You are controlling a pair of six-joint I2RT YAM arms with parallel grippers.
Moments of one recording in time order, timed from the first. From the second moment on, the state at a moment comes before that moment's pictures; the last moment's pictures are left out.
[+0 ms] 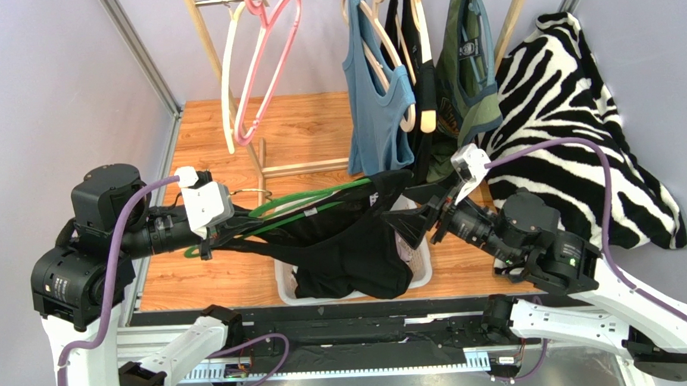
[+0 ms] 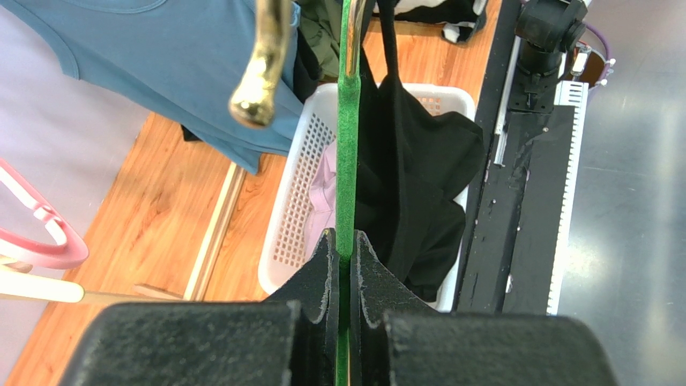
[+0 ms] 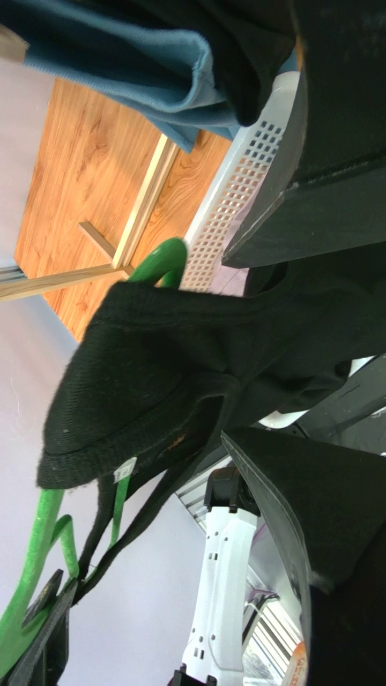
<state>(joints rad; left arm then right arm) -0.36 0.93 1.79 -1.33 0.78 0.58 1.10 0.69 1.04 -0.36 0.19 0.33</state>
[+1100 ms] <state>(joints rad) -0.36 0.92 1.81 -1.33 0.81 0.58 1.10 0.69 1.20 -0.36 0.56 0.29</state>
